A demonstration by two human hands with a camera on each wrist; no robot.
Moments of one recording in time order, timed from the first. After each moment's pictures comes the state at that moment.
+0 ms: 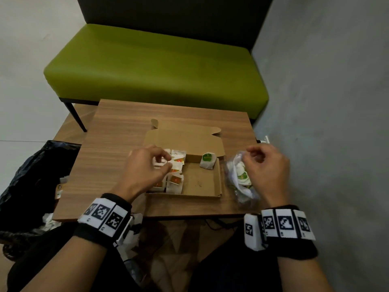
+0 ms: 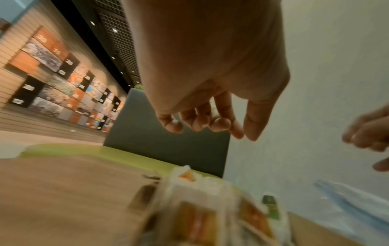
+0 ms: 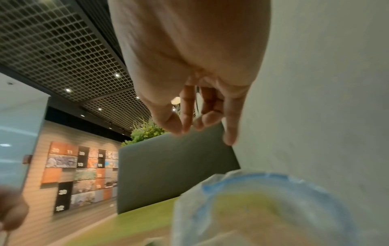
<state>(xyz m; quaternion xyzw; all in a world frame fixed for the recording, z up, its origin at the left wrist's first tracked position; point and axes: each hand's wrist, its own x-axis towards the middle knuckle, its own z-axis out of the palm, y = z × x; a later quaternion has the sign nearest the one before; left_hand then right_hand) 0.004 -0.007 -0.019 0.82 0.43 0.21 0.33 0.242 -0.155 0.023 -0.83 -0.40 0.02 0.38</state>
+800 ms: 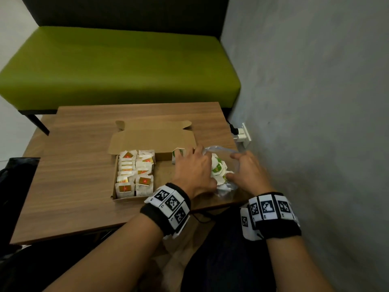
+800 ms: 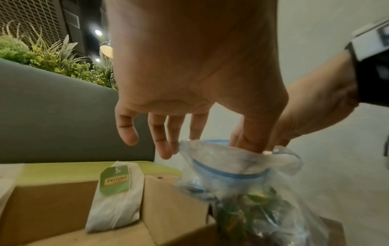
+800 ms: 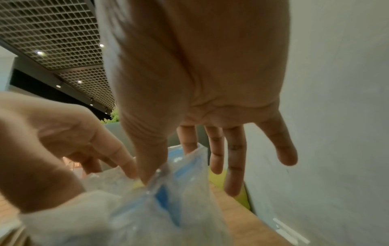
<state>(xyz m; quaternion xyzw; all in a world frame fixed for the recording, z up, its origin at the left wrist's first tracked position) 0.169 -0.088 -0.016 0.95 0.30 -0.05 0.10 0.295 -0.186 -0.011 -0.91 -0.35 0.21 0.08</state>
